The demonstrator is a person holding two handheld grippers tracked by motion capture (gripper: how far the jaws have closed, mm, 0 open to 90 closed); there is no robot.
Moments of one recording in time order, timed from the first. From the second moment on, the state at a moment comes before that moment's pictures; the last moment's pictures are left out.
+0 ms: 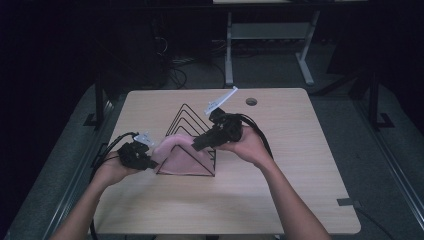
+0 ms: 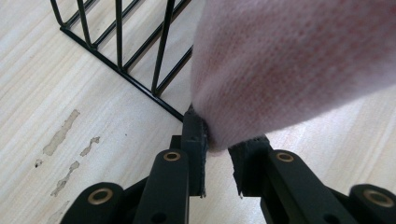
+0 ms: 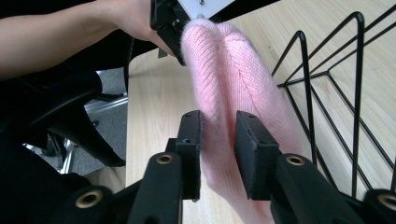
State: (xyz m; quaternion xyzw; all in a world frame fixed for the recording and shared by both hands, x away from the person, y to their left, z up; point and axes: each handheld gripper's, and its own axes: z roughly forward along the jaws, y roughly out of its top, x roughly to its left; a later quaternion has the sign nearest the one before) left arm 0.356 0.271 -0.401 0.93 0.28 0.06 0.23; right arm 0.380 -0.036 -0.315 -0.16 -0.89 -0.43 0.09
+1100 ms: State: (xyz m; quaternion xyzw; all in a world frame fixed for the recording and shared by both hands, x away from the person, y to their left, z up) left arm 0.347 0.274 -0.383 0.93 0.26 0.05 0.25; right arm 0.372 -0.062 -0.311 -0.19 -0.89 -0.42 0.07
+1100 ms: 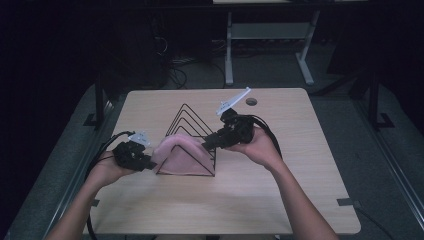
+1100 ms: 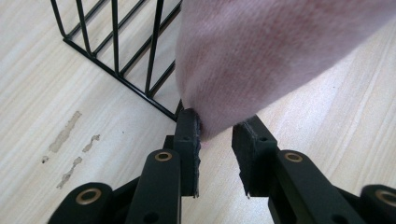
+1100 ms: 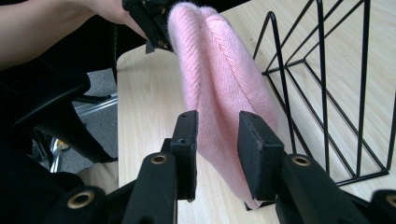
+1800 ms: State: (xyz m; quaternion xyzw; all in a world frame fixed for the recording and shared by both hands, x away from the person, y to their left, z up) left arm 0.342 0.279 -0.375 0.92 0.27 0.05 0.27; right arm 0.378 -0.105 -0.323 -0.25 -0.87 -0.42 0.06
